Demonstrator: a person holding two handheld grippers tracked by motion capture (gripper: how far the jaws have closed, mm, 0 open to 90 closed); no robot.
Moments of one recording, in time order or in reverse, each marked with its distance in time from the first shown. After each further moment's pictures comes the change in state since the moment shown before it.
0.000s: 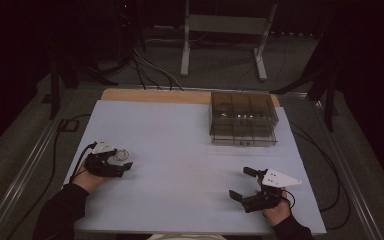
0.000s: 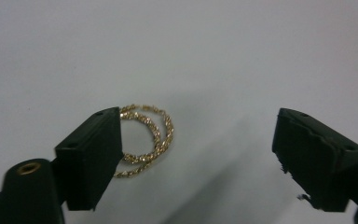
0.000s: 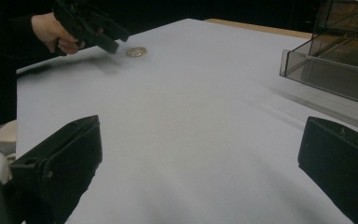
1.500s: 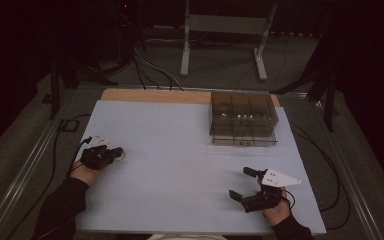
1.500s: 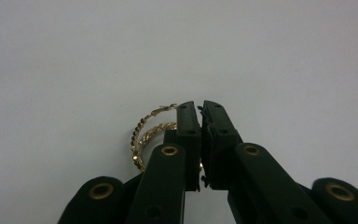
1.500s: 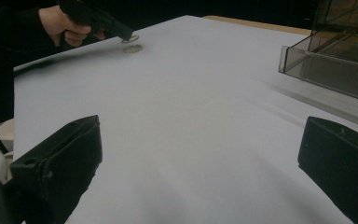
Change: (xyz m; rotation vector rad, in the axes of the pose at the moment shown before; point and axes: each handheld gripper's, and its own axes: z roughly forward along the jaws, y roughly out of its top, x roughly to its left) left arm 0.025 0.003 -0.003 -0.044 0.028 -0.059; right arm 0.000 -0.001 0.000 0.012 -0.005 0.003
